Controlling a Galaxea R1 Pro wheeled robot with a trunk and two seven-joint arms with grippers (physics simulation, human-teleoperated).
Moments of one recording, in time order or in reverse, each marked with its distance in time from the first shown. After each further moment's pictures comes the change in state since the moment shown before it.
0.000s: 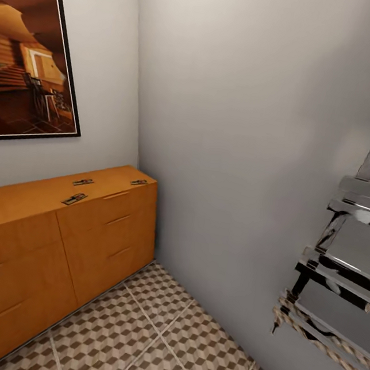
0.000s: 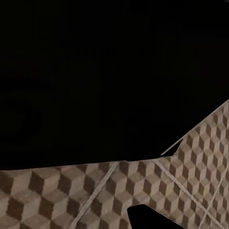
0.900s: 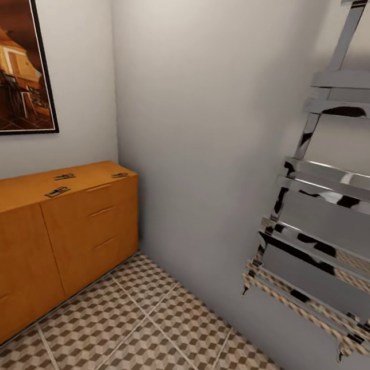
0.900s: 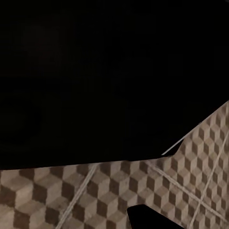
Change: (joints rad) left arm 0.000 0.000 0.001 -0.002 0.000 -0.001 0.000; right arm 0.000 0.002 0.000 0.001 0.000 -0.001 -0.002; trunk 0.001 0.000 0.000
